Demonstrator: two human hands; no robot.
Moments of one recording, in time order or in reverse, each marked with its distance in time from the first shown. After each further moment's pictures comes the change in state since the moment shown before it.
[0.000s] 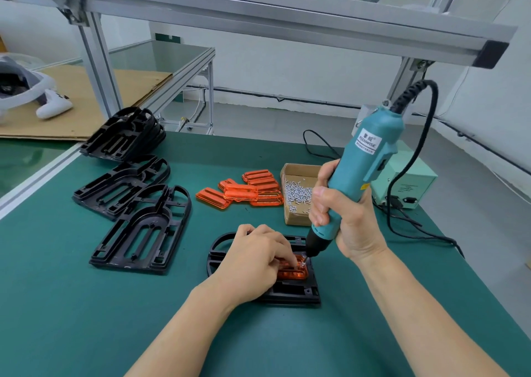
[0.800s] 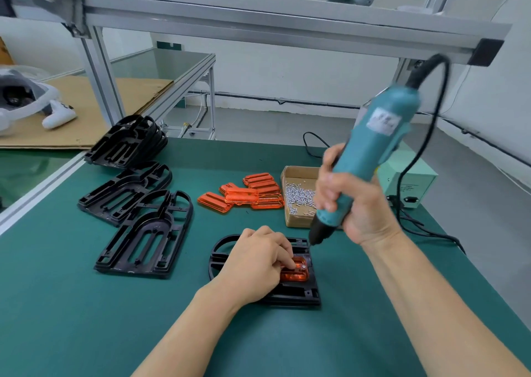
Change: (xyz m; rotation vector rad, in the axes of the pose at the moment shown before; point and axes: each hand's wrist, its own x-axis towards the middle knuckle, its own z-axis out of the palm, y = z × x) left_hand 0.004 0.001 0.003 0.007 -0.003 -0.027; right_hand 0.014 -0.025 0.002 0.100 -0.054 0.035
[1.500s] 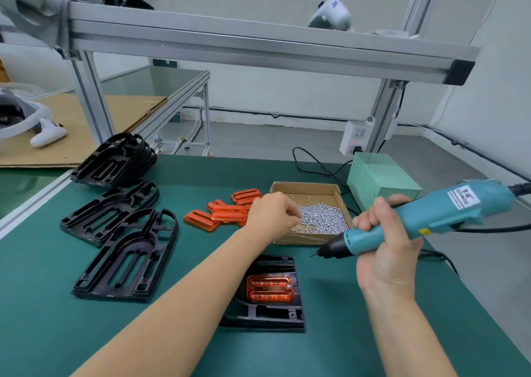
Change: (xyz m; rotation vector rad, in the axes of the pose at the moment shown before) left_hand 0.113 0.015 -0.019 -0.095 0.063 -0.196; right_hand -0.035 0.010 -0.036 0.141 0.711 -0.312
